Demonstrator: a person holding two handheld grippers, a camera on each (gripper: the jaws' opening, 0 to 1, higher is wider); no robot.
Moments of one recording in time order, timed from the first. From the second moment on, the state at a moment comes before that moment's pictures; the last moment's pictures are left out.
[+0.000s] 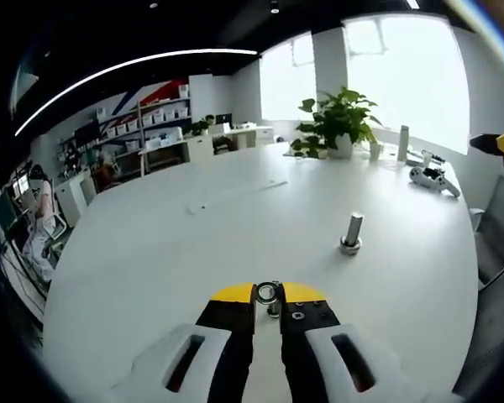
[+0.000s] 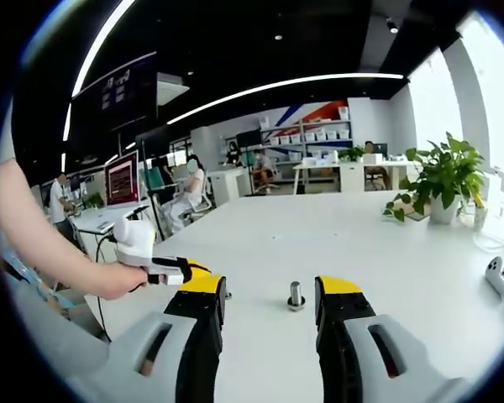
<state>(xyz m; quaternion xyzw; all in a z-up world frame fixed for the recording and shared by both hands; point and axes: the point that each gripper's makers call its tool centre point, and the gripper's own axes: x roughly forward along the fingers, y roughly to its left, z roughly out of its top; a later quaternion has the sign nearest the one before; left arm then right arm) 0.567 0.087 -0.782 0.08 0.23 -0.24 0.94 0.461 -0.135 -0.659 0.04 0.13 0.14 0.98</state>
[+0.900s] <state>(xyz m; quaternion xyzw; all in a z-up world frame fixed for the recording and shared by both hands) 0.581 0.075 -0.800 0.12 0.28 -0.26 0.92 0.462 -0.138 -0.659 0.05 0.13 0.14 0.98</state>
